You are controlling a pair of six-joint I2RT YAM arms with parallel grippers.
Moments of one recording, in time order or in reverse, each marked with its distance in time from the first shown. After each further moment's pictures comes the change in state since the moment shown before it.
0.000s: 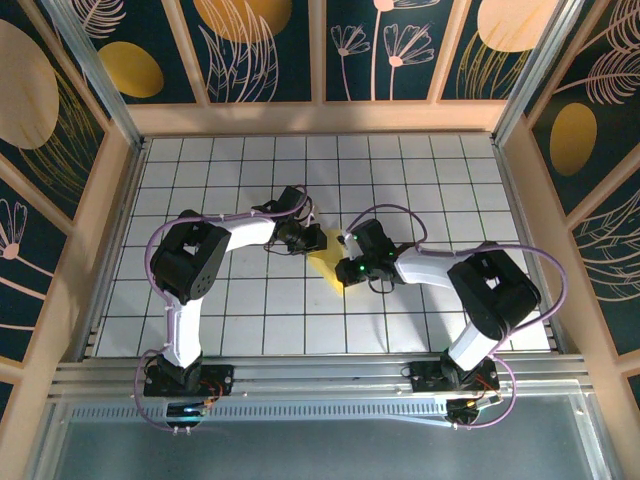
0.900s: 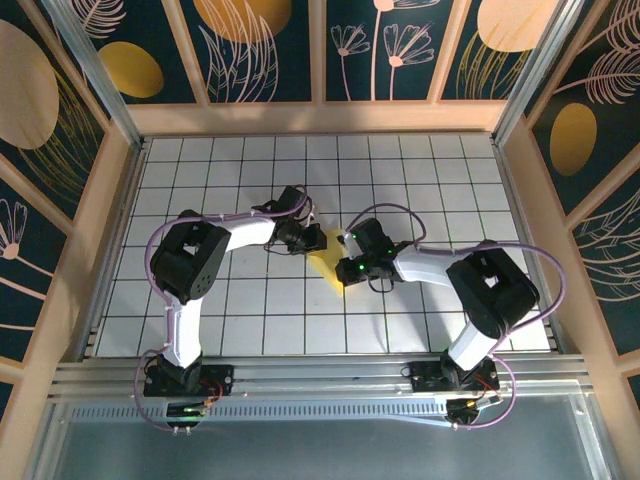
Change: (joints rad) left arm 0.000 0.000 0.000 0.000 0.000 0.000; right arm -0.001 0.000 0.023 -0.043 0.005 0.000
